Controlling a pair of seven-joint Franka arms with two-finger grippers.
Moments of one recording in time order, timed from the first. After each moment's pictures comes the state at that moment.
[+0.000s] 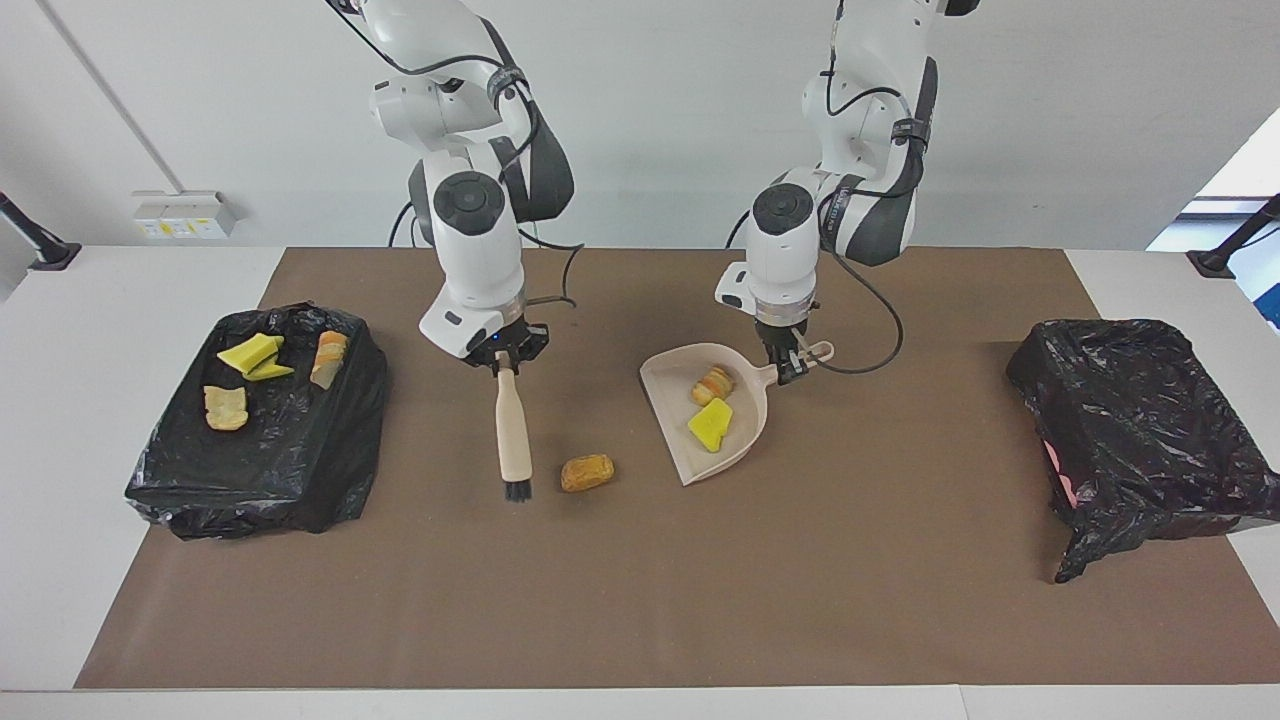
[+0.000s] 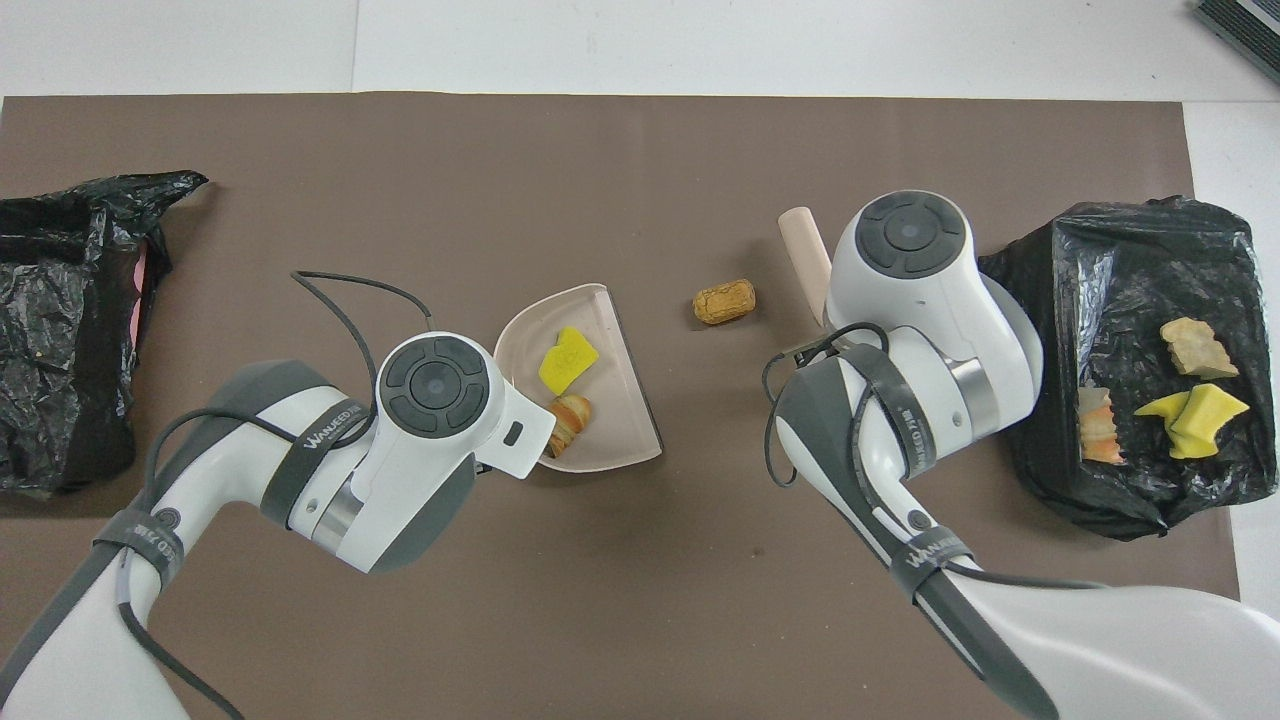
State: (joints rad) left arm -0.49 0.14 -0.04 -2.08 0.20 2.17 0.69; right arm 0.26 0.34 0.10 -1.78 -0.20 1.90 0.12
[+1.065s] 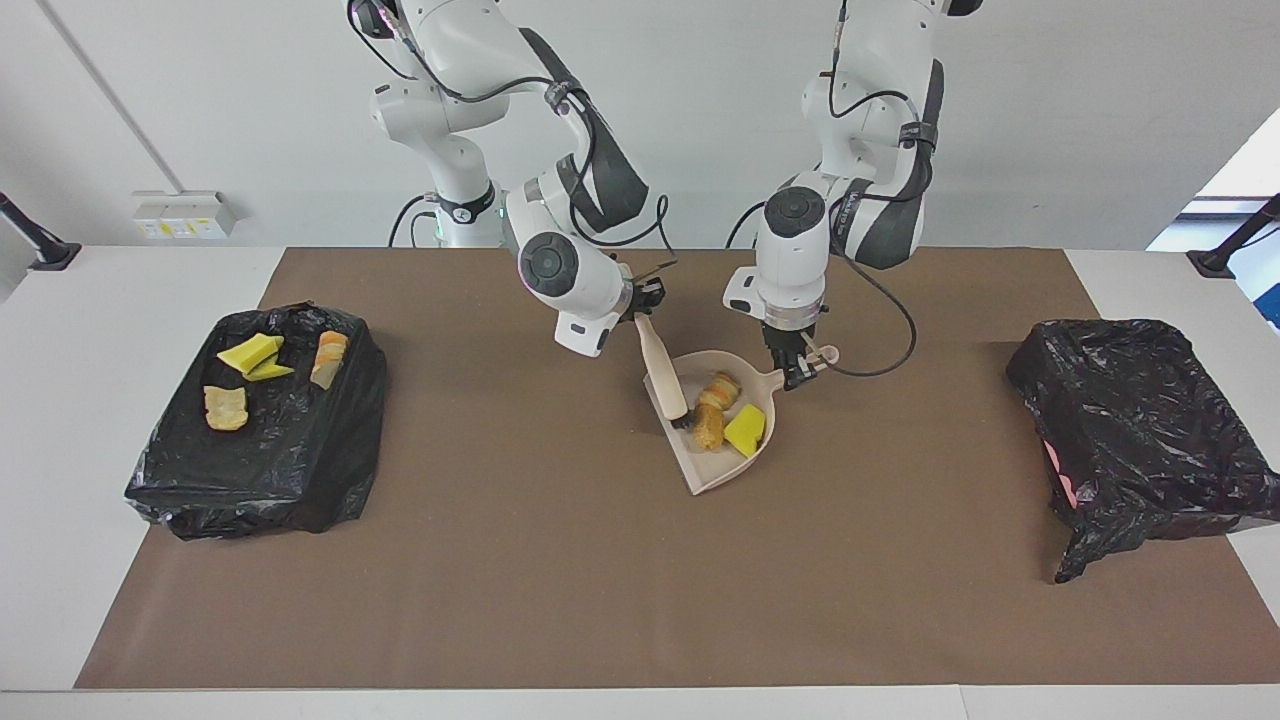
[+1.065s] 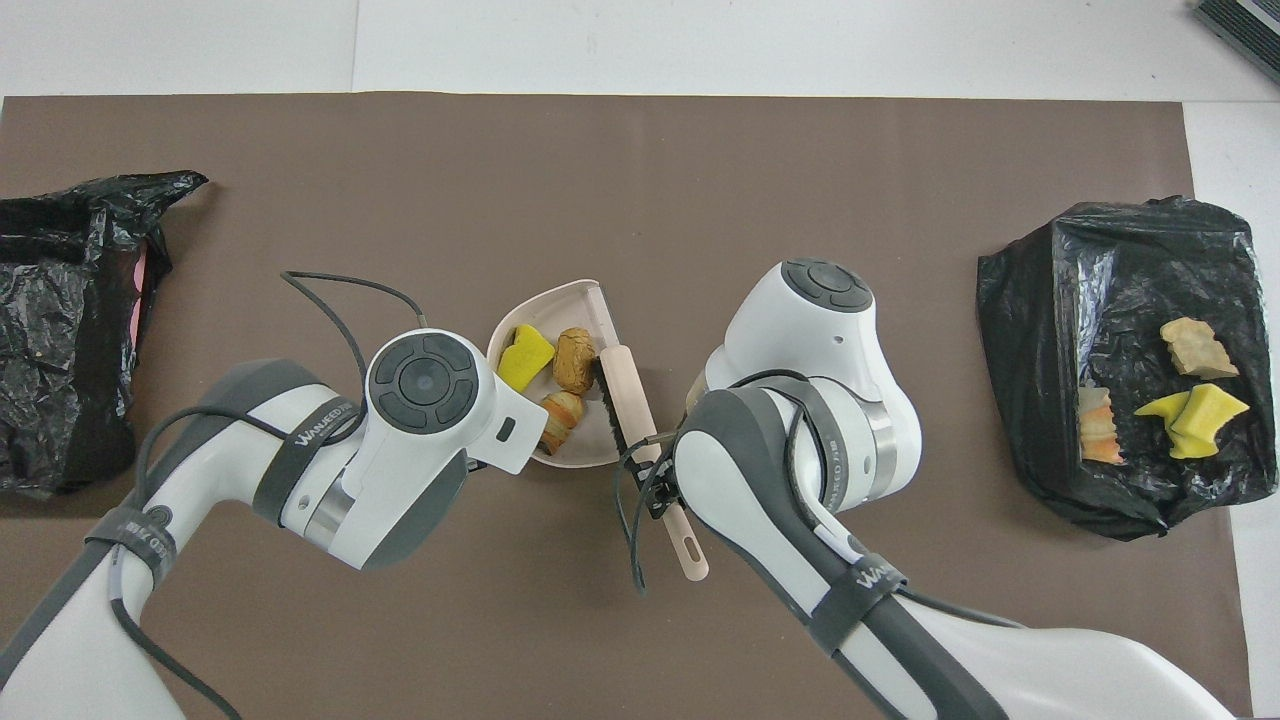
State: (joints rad) left arm -0.46 0.14 -0.04 -2.09 0.20 2.17 0.72; right arm 0.34 0.23 0.14 -1.84 0.47 1.76 0.10
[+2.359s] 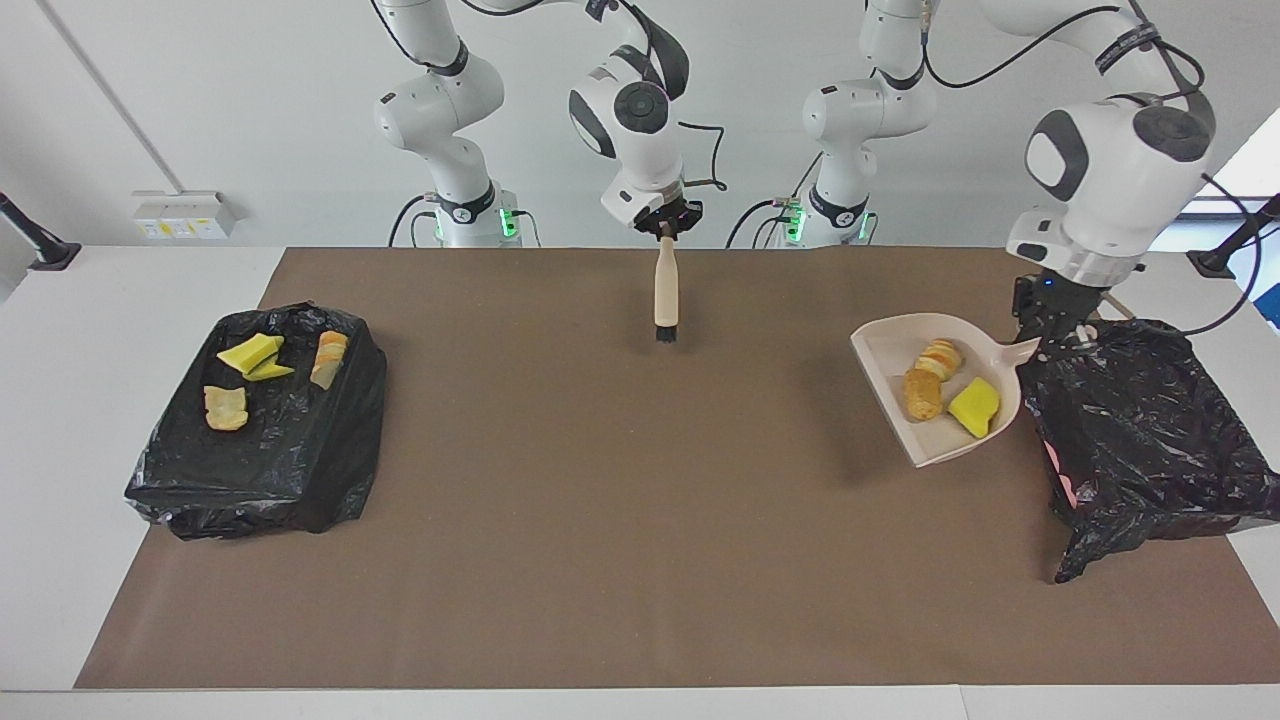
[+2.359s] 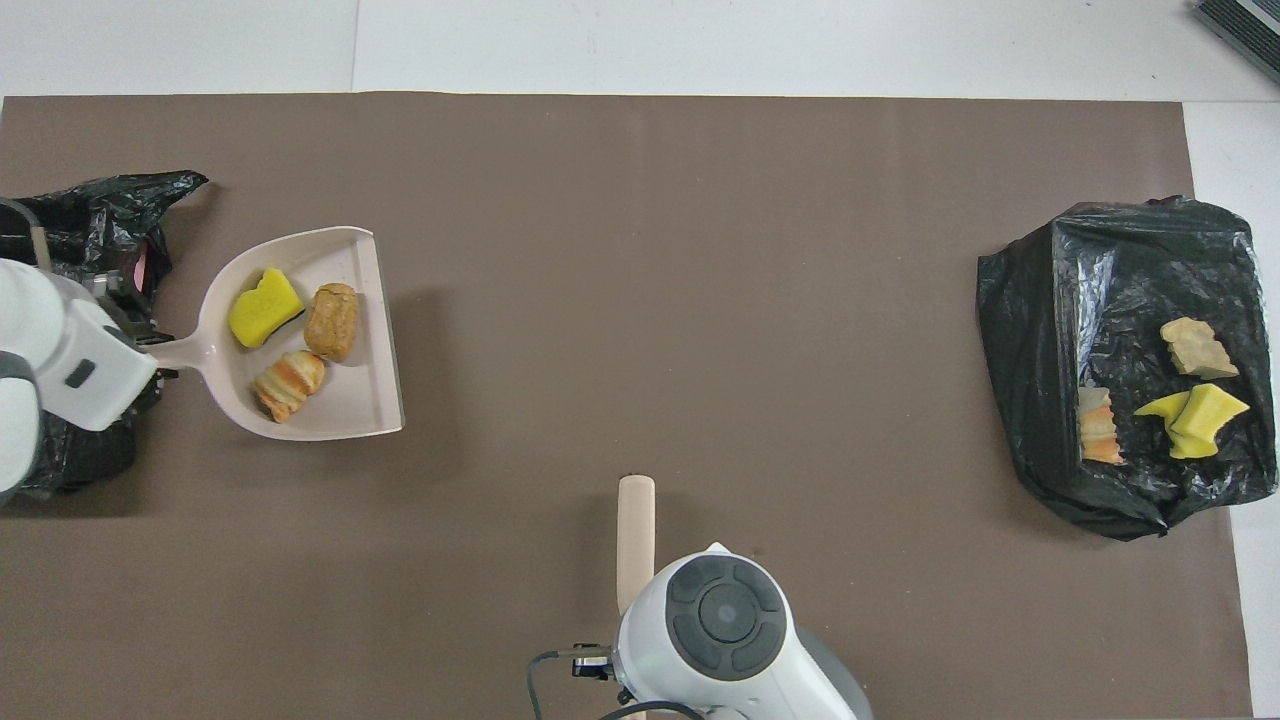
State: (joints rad) left arm 0.20 -0.02 -0.02 -1.93 0.07 2.00 1.63; right arm 0.75 -0.04 0.15 -2.27 0.41 2.13 0.75
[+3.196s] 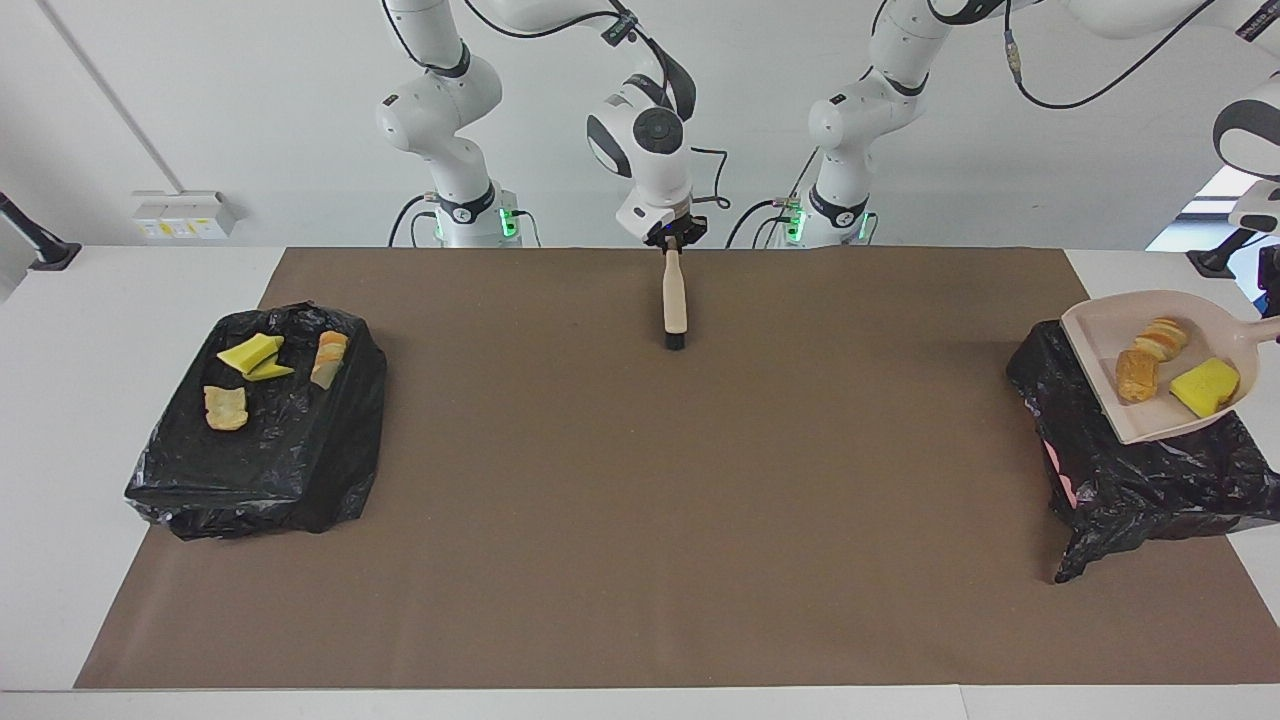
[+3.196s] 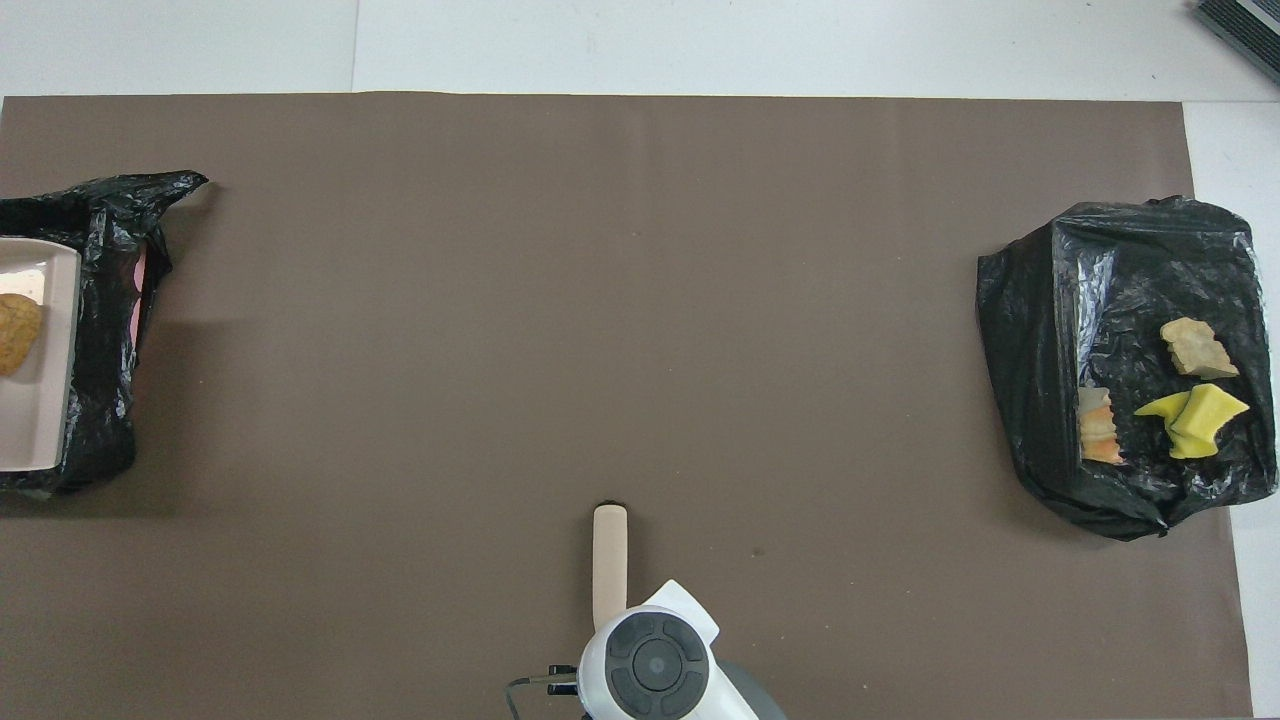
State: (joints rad) left arm 0.44 0.20 -0.02 -1.60 0.44 2.10 1.98; right arm 0.81 -0.01 0.15 -2.34 0.38 2.22 0.72
